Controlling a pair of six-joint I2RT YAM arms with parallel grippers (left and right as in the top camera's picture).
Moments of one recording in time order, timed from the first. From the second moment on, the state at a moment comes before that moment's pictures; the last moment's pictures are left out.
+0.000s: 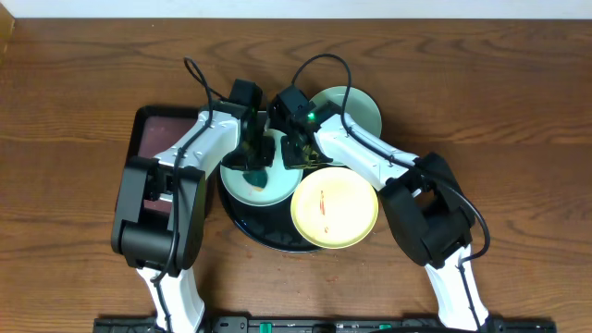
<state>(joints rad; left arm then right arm) -0.25 1.99 1.29 -0.77 0.20 -0.15 0.68 2.25 1.71 -0.82 -0.07 0.56</state>
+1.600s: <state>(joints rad) -0.24 1.99 1.29 -0.75 -0.20 -0.55 0.68 2.25 1.71 -0.82 -0.07 0.56</state>
